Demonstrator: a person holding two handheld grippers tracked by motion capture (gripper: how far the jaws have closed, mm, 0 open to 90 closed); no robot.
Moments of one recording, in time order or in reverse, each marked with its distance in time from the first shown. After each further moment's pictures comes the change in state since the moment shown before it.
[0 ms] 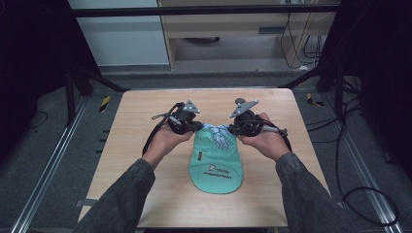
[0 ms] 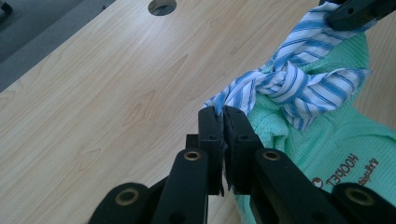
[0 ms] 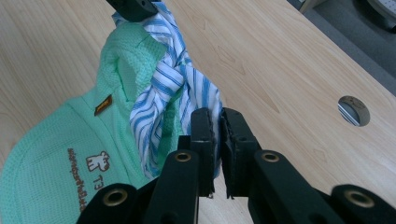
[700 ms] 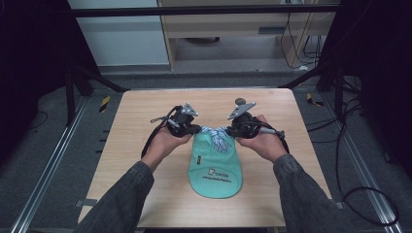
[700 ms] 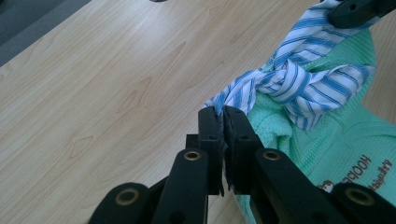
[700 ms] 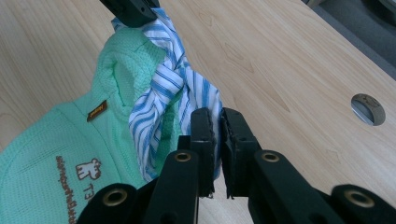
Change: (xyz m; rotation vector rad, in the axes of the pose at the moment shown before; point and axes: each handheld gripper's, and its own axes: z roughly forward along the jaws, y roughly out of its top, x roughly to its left) left arm 0.001 -0.012 0.004 0.012 -0.011 -0.027; right arm 0.005 -0.002 0.008 0.007 0.015 0.012
